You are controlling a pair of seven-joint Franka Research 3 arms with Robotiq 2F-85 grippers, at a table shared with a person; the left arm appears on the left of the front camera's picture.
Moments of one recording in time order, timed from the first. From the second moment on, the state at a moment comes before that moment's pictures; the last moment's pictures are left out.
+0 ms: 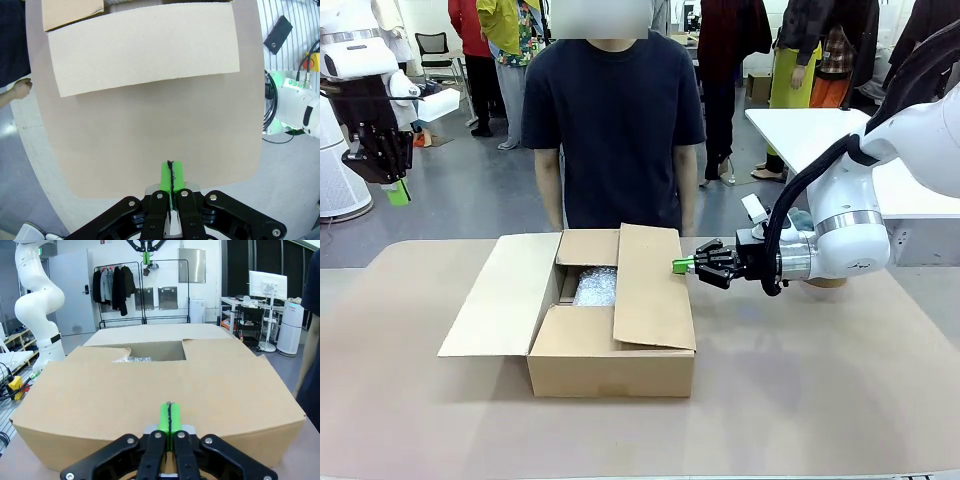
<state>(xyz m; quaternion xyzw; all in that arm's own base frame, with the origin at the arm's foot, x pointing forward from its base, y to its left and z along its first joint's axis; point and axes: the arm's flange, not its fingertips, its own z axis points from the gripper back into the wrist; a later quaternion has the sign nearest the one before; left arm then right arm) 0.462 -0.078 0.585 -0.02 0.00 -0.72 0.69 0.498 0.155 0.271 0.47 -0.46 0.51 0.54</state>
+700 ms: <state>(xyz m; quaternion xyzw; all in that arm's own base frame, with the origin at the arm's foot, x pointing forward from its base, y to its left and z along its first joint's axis) 0.462 -0.078 0.585 -0.02 0.00 -0.72 0.69 0.498 0.155 0.271 0.47 -0.46 0.51 0.54</state>
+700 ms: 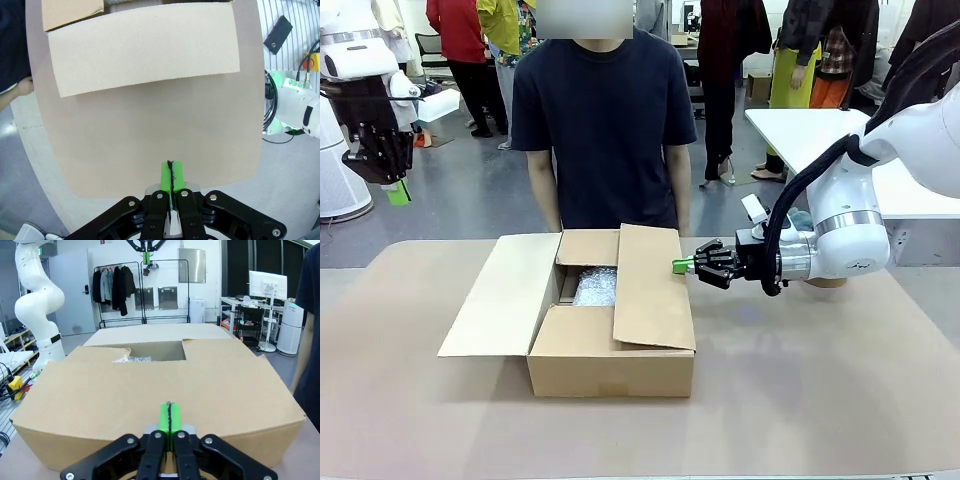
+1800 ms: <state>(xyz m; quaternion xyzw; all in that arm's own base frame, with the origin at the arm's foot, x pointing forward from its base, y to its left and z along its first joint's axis) 0.462 -0.078 0.585 -0.02 0.00 -0.72 0.69 0.498 0.155 0.271 0.47 -0.46 0.51 0.54</state>
